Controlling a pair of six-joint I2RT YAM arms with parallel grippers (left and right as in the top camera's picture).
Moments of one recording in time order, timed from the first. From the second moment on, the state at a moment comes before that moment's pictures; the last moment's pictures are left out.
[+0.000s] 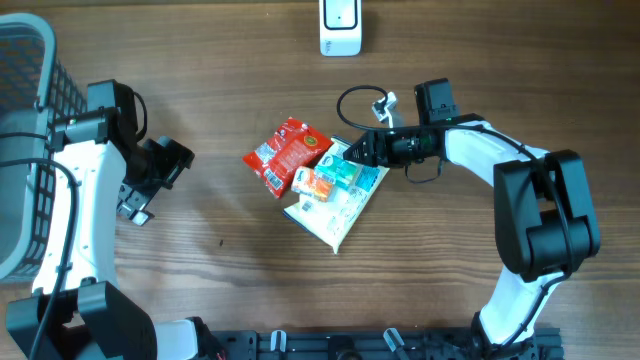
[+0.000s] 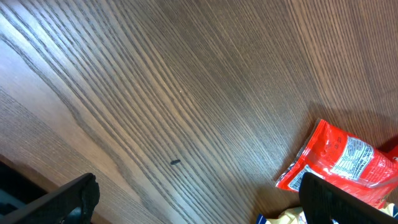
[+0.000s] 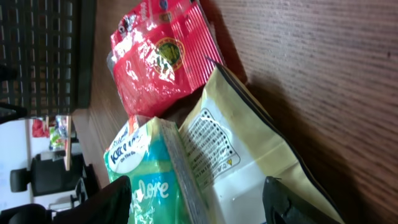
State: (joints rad) left arm 0.19 1.54 1.26 -1.25 0.04 -0.80; right arm 0.21 1.99 1.12 -0.34 -0.90 0.13
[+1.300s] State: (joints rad) left arm 0.19 1.54 1.26 -1.25 0.04 -0.80; right arm 0.36 1.90 1.16 -0.49 -0.55 0.13
